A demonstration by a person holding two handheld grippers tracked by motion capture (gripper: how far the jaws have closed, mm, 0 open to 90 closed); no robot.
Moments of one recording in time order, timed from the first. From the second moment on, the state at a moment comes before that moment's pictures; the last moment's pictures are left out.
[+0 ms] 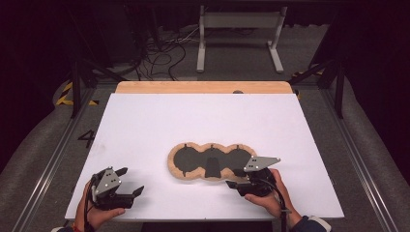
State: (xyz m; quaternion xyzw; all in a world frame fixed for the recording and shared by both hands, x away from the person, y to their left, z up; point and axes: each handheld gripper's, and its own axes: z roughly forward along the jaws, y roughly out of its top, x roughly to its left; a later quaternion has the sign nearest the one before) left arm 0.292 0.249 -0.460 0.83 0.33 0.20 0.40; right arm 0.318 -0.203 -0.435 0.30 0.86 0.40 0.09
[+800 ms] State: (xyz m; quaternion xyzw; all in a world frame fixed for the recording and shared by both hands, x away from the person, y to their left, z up) left arm 0.293 0.244 -0.459 0.83 0.34 0.20 0.40; right arm 0.321 -0.177 -0.433 0.30 0.87 0.39 0.03
